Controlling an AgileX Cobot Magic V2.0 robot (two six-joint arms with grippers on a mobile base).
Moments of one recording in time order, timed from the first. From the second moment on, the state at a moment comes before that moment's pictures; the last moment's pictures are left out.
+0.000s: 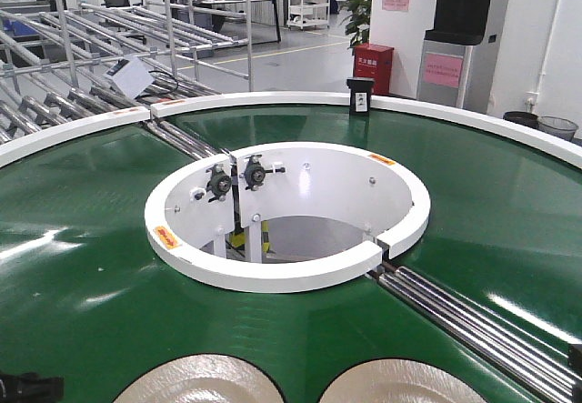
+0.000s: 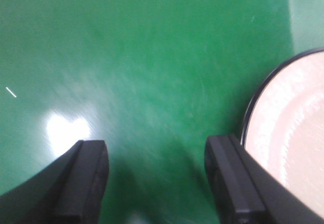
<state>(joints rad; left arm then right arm) 0.00 1.36 -0.73 -0.21 0.40 -0.02 0.07 0.83 -0.57 -0.17 0.29 0.17</state>
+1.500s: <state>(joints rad) 0.00 1.64 -0.73 -1.46 0.71 1.19 0.07 0.86 -0.59 -0.05 0.50 0.23</state>
